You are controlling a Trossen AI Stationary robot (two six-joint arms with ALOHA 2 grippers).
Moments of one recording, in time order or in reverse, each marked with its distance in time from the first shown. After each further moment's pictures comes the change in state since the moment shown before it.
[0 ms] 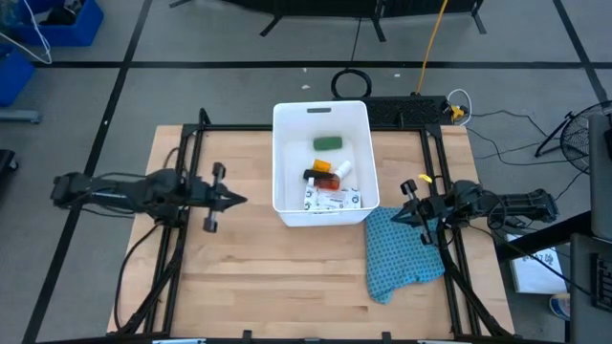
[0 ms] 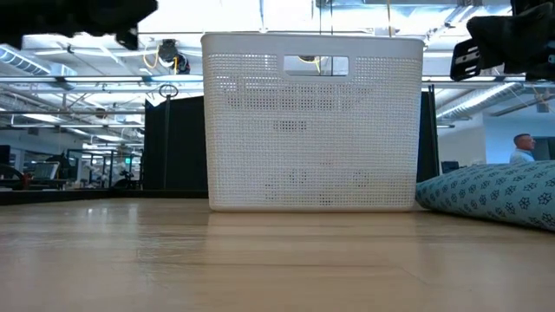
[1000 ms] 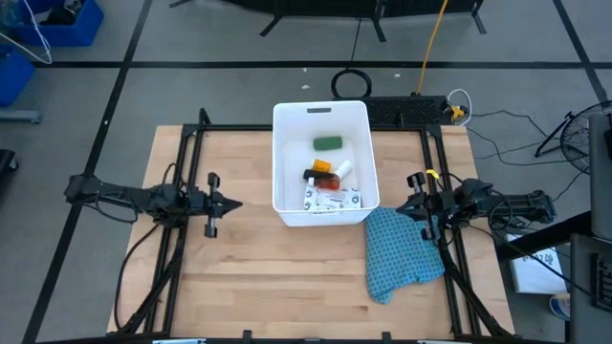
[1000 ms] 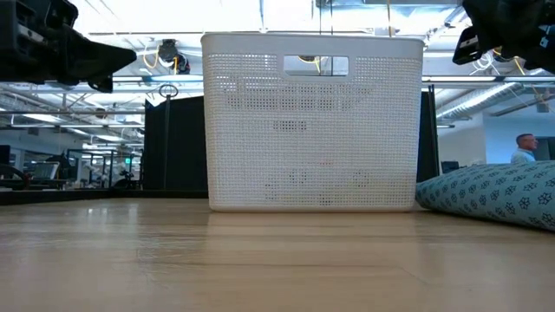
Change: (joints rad) left arm -0.143 -0.301 -0.313 0.051 -0.251 -0.025; right arm 0.000 -0.042 -0.008 0.121 0.082 -0.041
